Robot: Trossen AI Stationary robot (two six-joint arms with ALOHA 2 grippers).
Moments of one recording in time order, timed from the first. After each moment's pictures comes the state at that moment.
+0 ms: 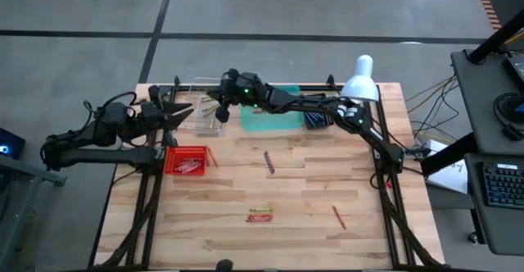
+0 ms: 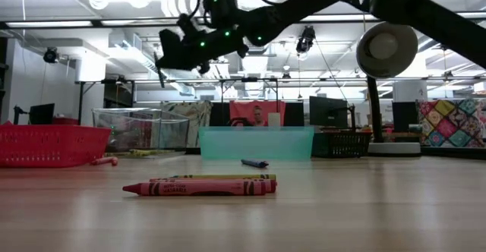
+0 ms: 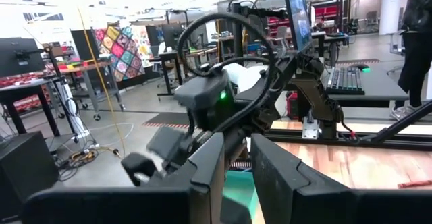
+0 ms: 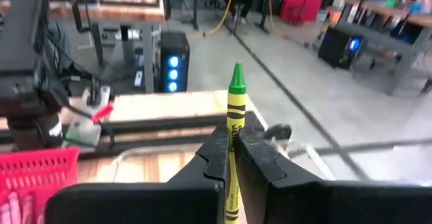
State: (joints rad) left arm 0.11 0.42 0.70 -0.21 -0.28 0.15; right arm -0.32 2.37 2.07 0.15 -0.08 -0.12
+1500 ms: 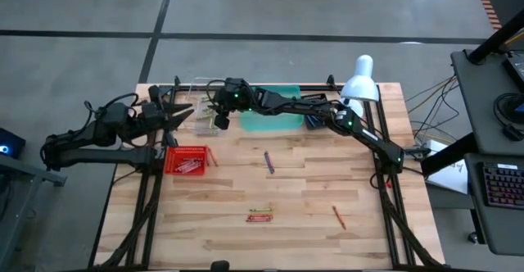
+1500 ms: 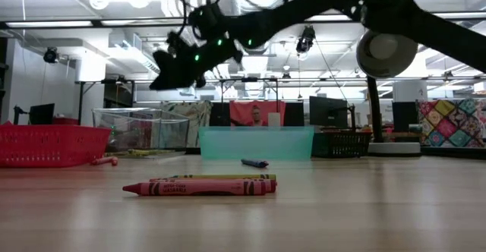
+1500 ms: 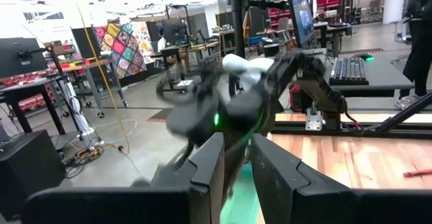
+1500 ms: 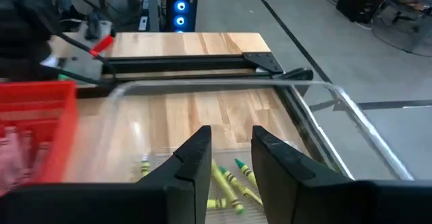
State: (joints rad) left arm 0.11 0.42 0.70 -0.24 -0.29 0.17; right arm -0.31 2.48 2.23 -0.11 -0.08 -0.16
